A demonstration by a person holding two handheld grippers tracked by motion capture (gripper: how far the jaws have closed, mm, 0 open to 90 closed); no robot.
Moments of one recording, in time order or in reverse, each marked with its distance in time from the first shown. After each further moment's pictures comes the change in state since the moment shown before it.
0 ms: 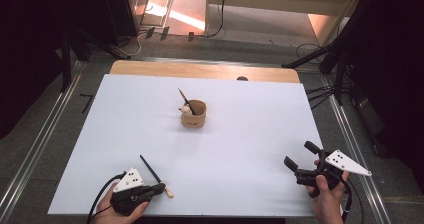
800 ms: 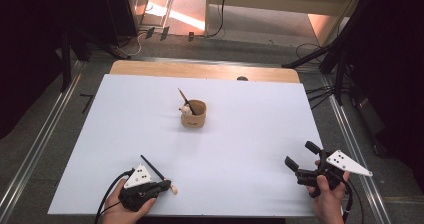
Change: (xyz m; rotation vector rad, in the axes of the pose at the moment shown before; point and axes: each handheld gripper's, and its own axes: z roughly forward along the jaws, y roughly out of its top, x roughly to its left) left arm -0.003 0.009 0.018 0.012 0.016 0.020; right arm -0.001 0.000 -0.001 -0.001 -0.003 -0.003
